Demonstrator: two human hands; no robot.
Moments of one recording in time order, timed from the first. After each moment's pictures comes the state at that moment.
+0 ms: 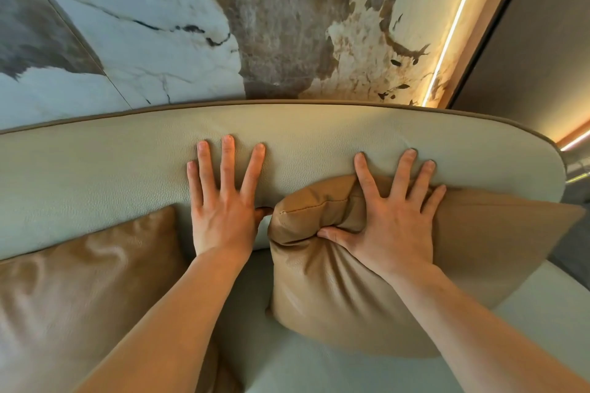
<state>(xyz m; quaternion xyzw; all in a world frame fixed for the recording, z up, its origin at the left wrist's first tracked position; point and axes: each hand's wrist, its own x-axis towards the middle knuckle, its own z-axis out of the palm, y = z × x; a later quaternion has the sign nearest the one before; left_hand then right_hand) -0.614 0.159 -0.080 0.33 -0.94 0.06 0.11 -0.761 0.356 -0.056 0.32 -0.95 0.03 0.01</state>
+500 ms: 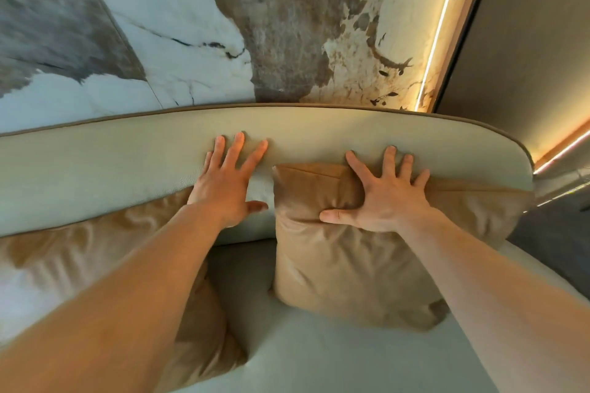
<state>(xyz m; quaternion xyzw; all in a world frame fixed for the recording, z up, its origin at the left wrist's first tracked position) -0.594 0.146 -0.013 0.28 -0.96 -0.05 -0.07 -0.773 0.368 0.006 0.34 -0.92 -0.03 -0.20</state>
